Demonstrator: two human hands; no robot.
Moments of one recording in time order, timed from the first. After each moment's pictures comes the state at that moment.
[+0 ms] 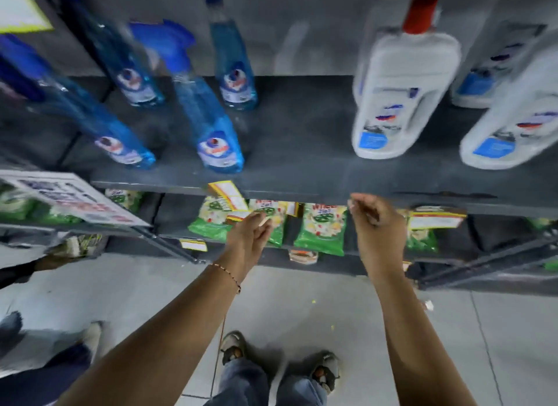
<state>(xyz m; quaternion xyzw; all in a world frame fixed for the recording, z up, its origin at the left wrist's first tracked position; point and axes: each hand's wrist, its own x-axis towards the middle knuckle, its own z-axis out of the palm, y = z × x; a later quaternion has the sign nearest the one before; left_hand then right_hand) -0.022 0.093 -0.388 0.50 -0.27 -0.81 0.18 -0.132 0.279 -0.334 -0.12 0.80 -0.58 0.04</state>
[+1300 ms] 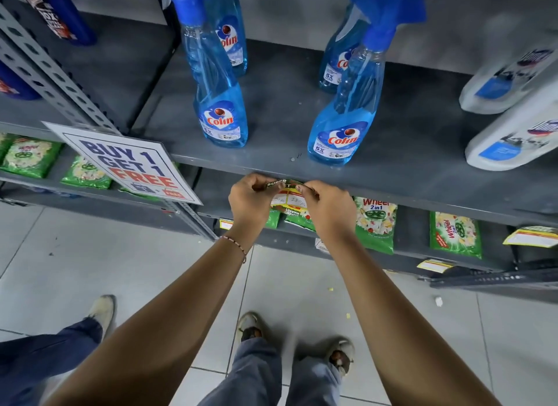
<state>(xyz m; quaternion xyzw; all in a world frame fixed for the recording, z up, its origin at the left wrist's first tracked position) 0.072 -0.074 -0.377 0.49 -0.64 -0.54 0.25 -0.017 0.042 -0.364 -0.33 0.90 -0.26 0.05</state>
